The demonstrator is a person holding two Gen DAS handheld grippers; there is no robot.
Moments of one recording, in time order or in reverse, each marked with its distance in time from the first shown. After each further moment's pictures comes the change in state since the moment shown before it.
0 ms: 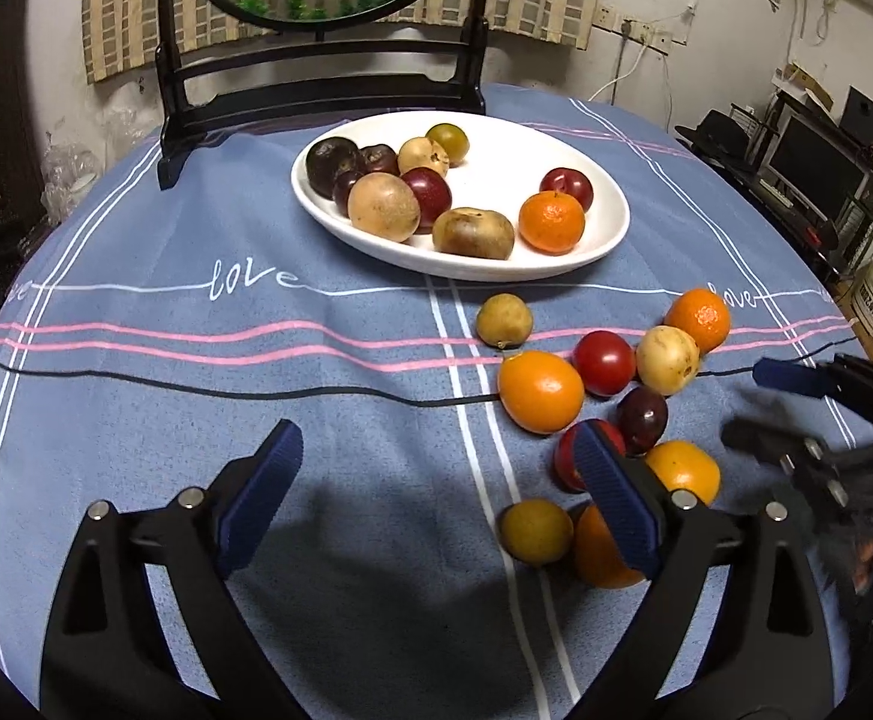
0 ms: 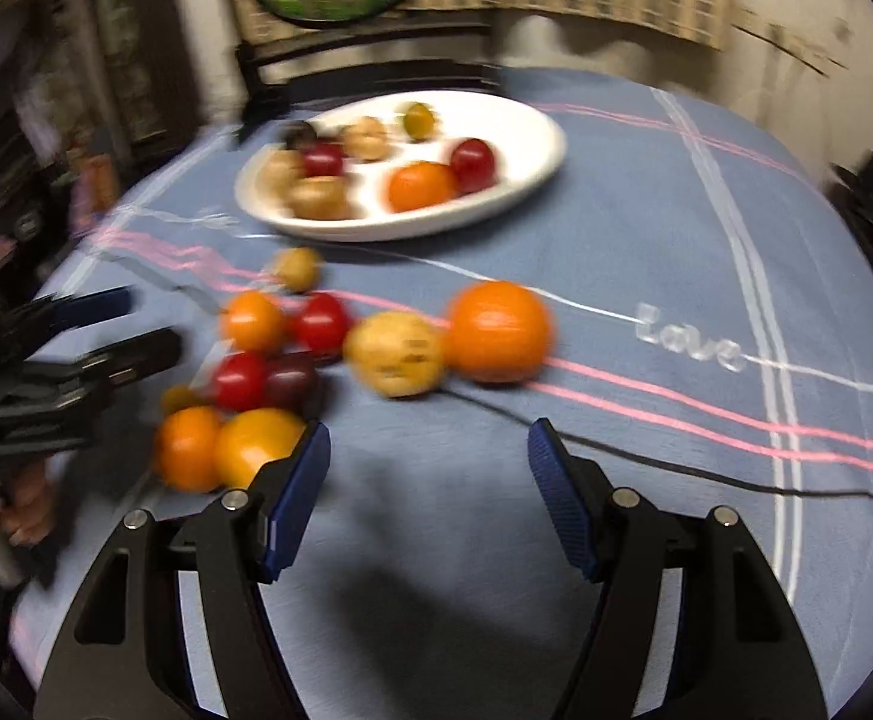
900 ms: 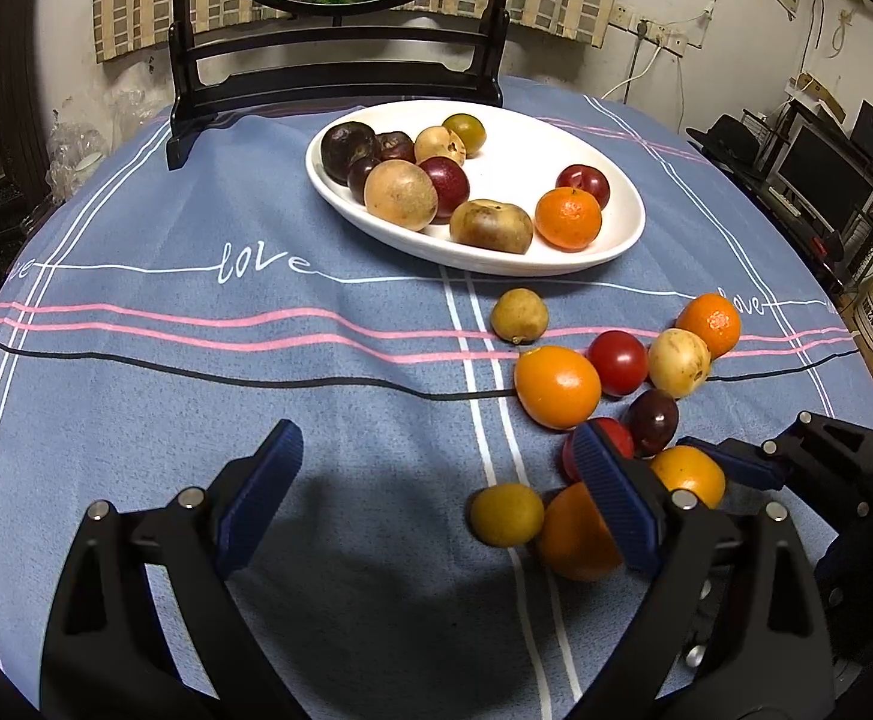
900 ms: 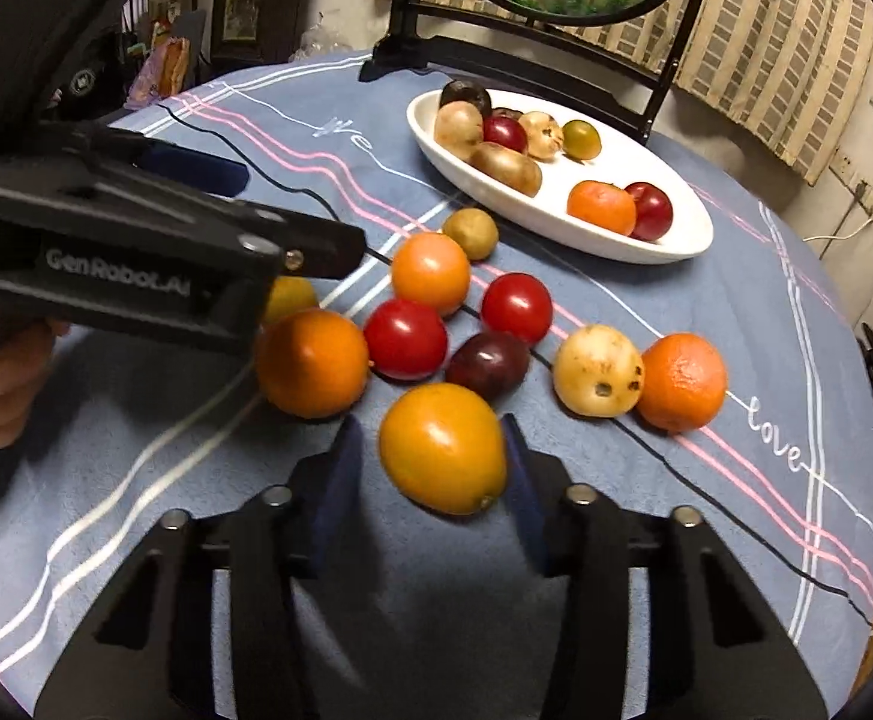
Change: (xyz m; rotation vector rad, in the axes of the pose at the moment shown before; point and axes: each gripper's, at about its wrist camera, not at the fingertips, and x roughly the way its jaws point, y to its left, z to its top) left arm 0.001 0.005 0.000 -0.031 0.018 0.003; right arm 0.031 0.083 -0.014 -0.339 0.013 -0.089
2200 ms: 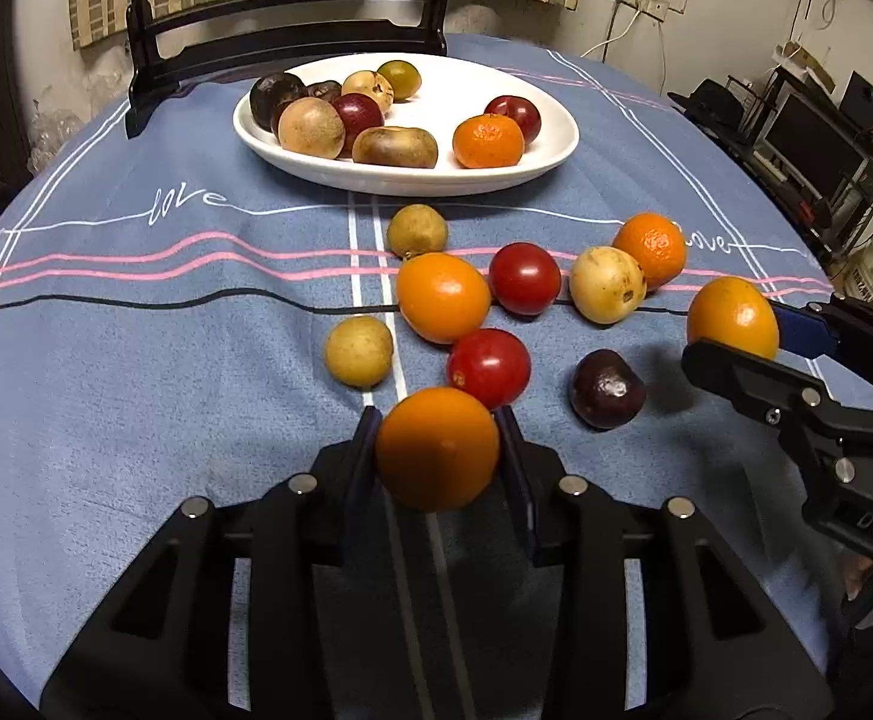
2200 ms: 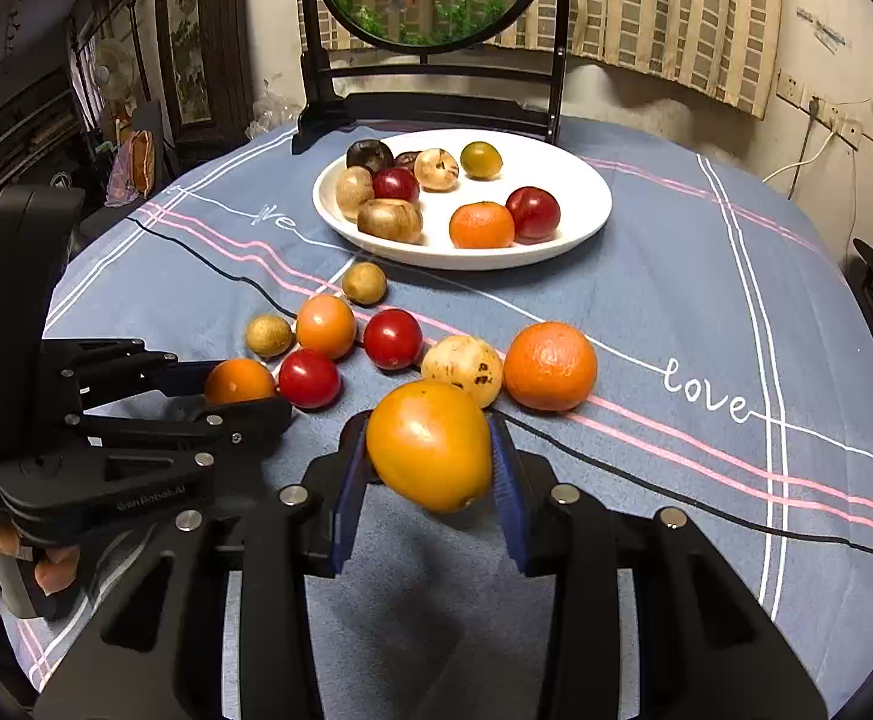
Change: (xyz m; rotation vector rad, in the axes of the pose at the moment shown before) left arm 0.007 -0.045 -0.029 0.018 0.075 -0.028; right arm -0.047 -0.064 -0.011 0.221 -0.084 0.066
